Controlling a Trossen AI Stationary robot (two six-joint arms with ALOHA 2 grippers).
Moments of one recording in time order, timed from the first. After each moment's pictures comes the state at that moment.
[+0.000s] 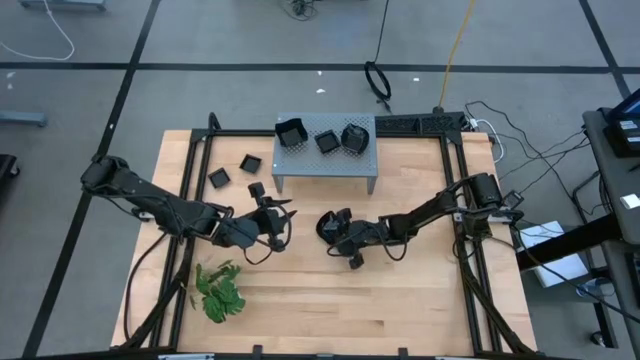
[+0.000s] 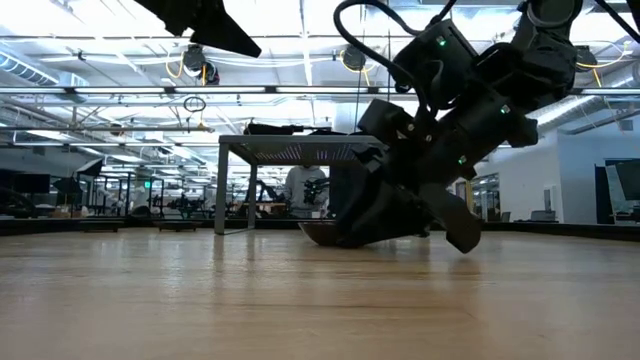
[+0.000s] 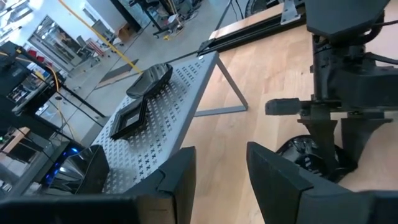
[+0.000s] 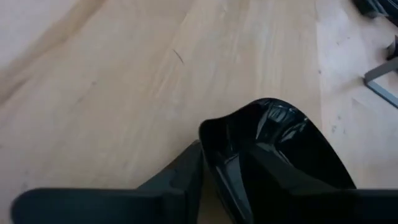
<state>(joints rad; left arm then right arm) -0.35 1.27 0.84 -0.06 -0.86 0.15 0.13 1.90 0.74 0.51 0.19 -0.43</state>
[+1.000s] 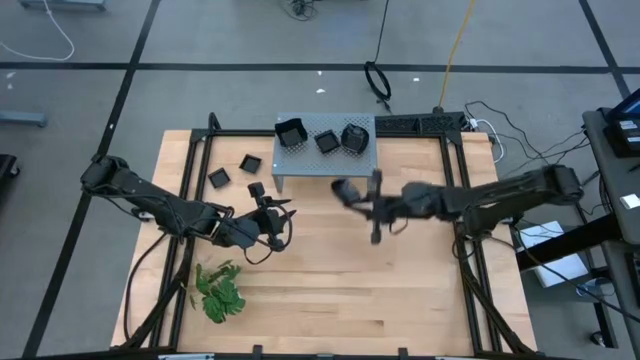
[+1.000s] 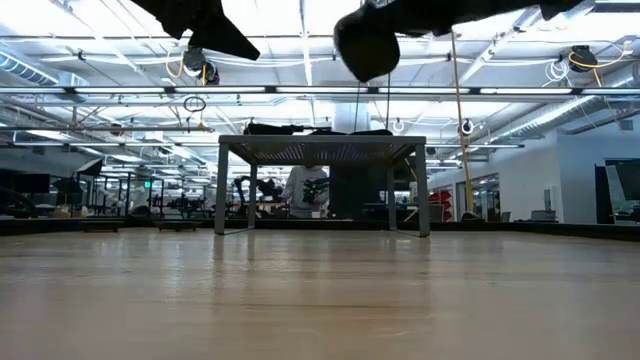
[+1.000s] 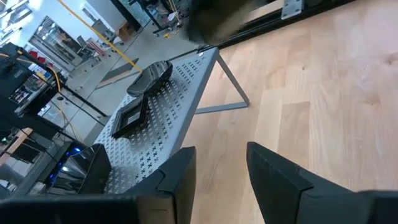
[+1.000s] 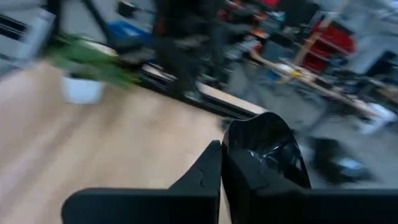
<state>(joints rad) -0.35 1.27 0.84 -0.08 -0.86 0.16 0.10 1.21 0.74 0.30 0.18 -0.36</state>
